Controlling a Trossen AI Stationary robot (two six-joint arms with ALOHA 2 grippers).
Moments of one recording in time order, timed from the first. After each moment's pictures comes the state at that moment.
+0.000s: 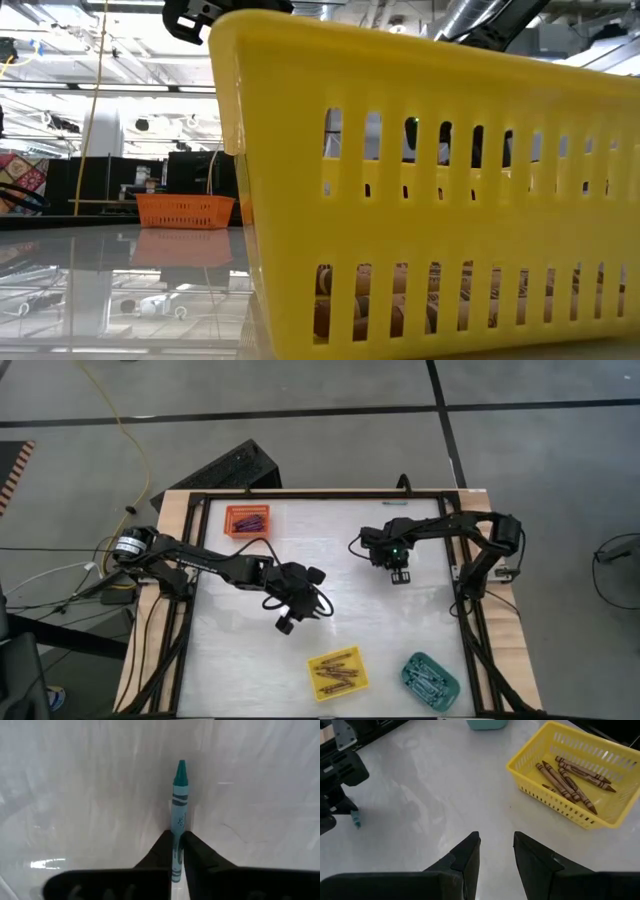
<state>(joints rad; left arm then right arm) -0.12 1.61 1.11 -0.14 0.17 0.41 -0.35 1.60 0.91 -0.90 0.06 -0.38</state>
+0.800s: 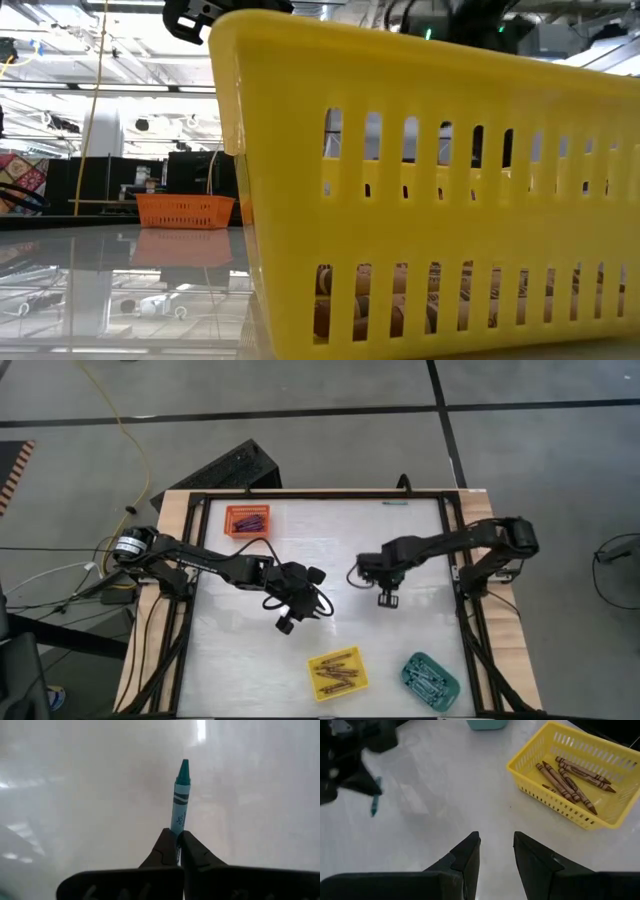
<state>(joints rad) -0.12 1.61 1.11 -0.14 0.17 0.41 -0.03 1.44 1.00 -0.99 0.02 0.15</state>
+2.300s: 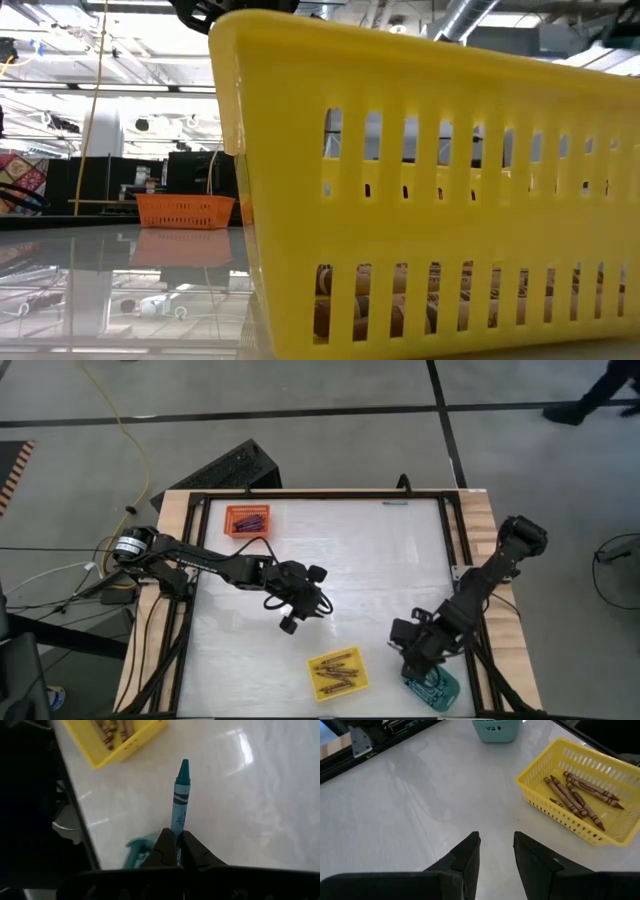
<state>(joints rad) -0.12 1.61 1.11 -0.08 0.16 0.37 0.78 1.36 1.13 -0.91 0.16 1.09</state>
